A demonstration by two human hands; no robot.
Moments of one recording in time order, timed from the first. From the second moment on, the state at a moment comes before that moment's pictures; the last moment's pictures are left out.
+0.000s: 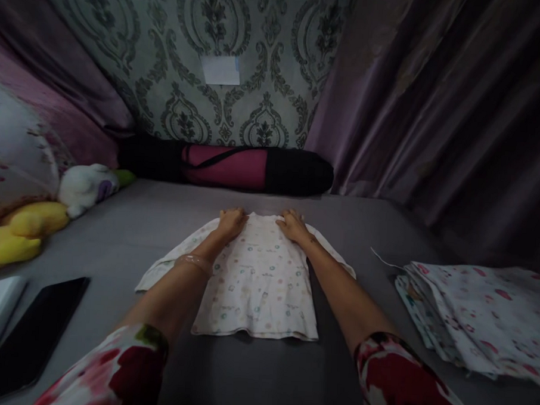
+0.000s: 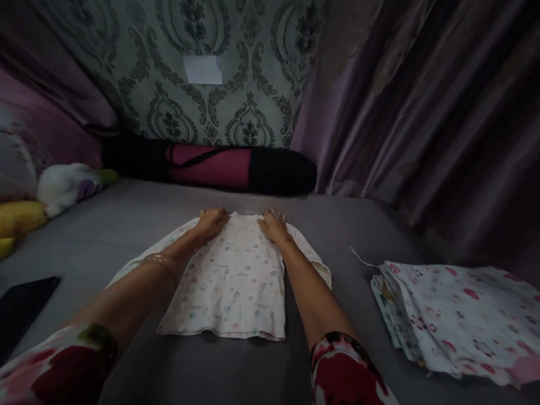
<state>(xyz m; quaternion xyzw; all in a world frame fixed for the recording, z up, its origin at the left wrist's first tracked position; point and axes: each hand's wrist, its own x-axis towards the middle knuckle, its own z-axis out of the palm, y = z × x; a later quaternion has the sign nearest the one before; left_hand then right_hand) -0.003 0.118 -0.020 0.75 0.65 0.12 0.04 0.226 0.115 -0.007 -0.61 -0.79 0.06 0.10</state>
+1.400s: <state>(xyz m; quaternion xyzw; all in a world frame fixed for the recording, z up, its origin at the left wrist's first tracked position) 0.145 0.079 -0.057 0.86 0.45 0.23 0.05 0.368 -0.019 0.040 -0.68 -0.71 -0.04 0.17</state>
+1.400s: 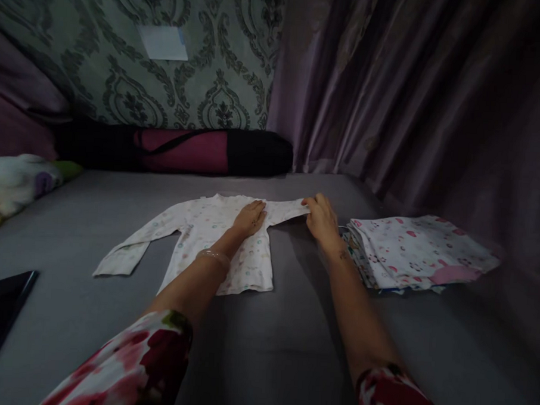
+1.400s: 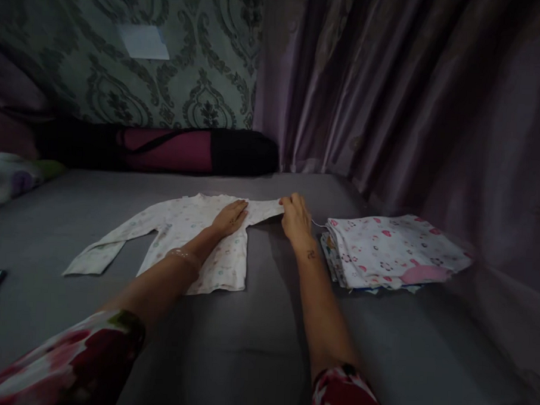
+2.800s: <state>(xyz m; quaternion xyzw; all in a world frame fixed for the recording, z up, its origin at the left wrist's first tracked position) 0.148 0.076 -0.056 0.86 0.47 0.18 0.01 0.396 -0.023 0.007 -0.86 -0.50 0.00 0.12</state>
